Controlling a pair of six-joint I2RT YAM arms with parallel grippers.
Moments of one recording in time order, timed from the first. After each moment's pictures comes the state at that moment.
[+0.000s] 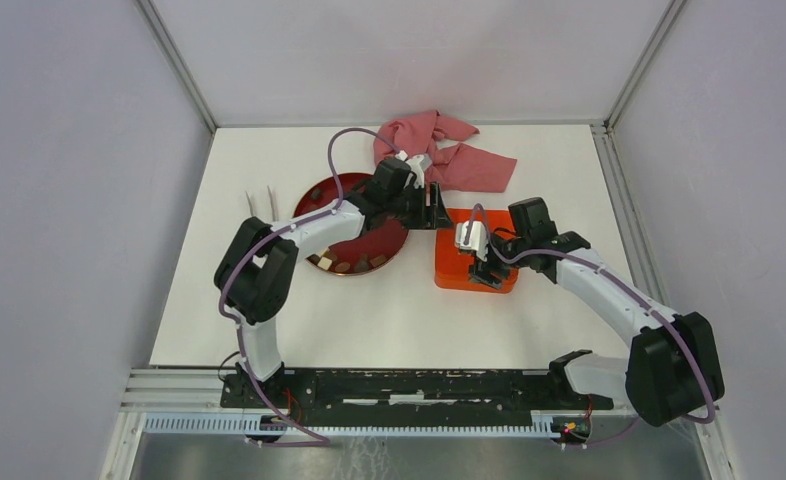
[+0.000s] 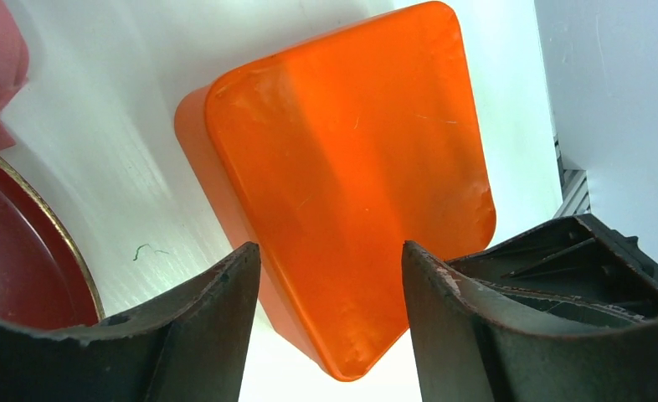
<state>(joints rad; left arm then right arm) -0.66 1.88 1.32 -0.08 0.37 -0.56 0.36 1.23 0.77 -0.49 -0.62 -0.92</state>
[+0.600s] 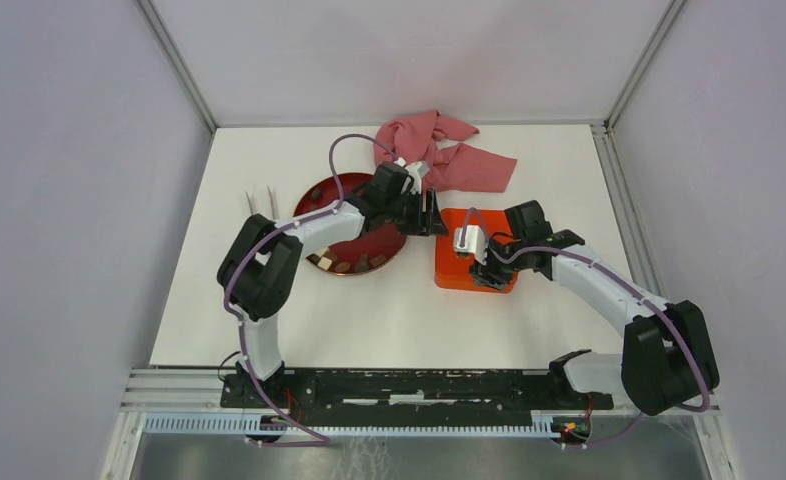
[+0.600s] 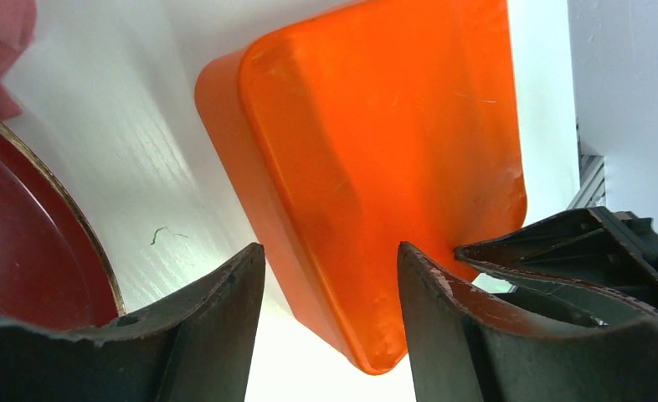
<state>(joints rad) -0.64 1.90 1.30 -0.09 0.40 -0.54 0.36 1.29 0.78 -0.54 -0.58 -0.92</state>
